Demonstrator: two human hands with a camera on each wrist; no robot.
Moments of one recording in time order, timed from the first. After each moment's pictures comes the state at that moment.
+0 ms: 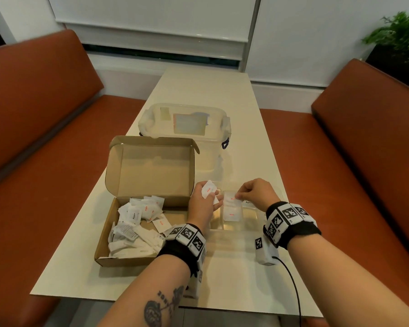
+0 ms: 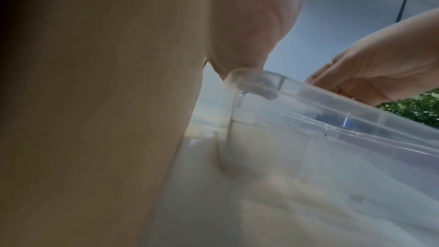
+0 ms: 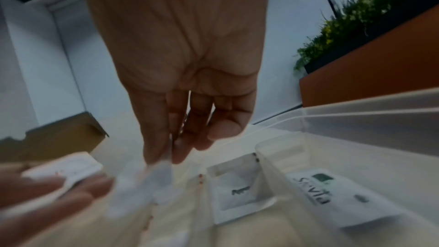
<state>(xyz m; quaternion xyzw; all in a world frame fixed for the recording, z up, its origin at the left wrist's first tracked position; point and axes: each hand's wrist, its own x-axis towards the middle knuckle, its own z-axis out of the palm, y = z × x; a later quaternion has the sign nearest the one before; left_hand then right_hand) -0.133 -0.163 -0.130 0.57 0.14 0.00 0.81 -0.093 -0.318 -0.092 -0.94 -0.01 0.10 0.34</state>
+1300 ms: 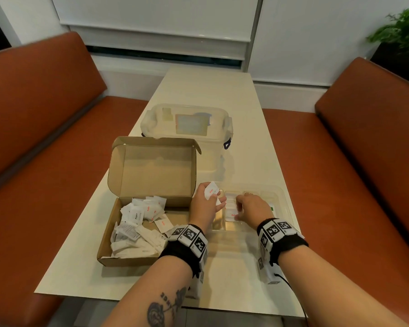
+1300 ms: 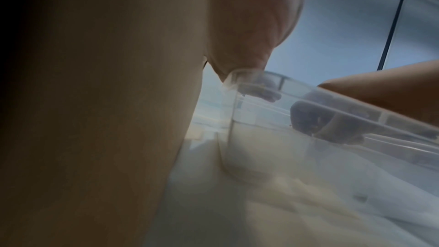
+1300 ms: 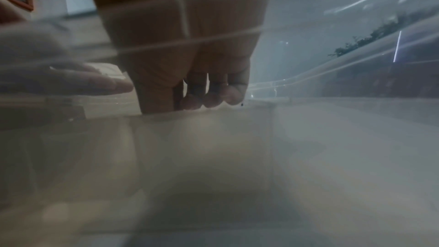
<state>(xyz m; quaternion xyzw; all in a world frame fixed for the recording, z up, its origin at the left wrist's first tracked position) -0.130 -0.163 -0.136 0.60 0.13 -0.01 0.79 -0.112 -0.306 -0.125 -0.99 -0.11 0.09 0.09</state>
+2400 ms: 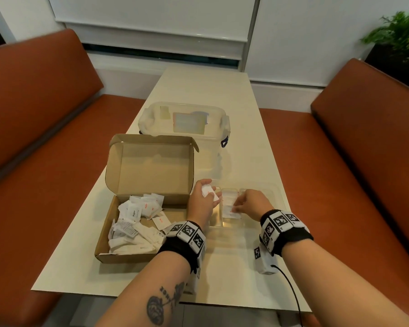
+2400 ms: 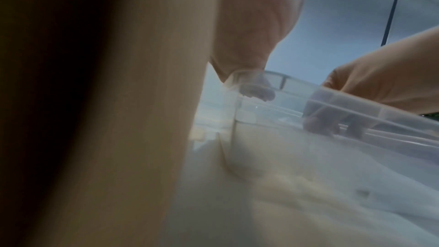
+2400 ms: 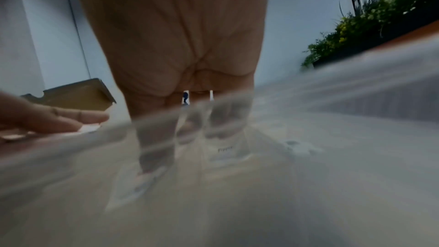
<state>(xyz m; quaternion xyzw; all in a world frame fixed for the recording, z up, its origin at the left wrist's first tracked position) -0.131 -0.164 -0.137 0.59 0.13 0.01 0.79 -0.107 -0.314 -0.117 -0.96 -0.03 0.15 0.24</state>
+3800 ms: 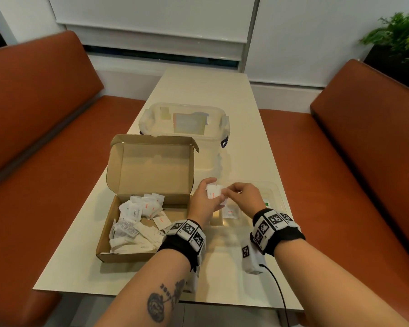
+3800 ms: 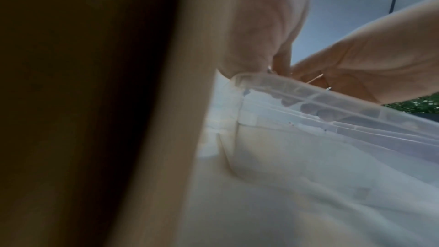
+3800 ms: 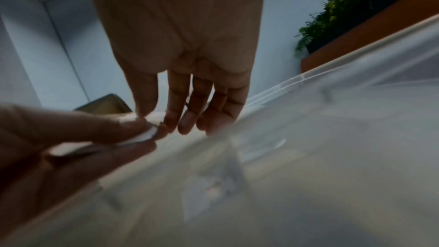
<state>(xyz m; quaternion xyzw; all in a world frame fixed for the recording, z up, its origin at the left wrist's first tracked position) -0.135 -0.160 -0.134 0.64 0.08 -0.02 0.76 -0.113 -0.293 -0.111 -0.90 -0.01 0.05 0.44</state>
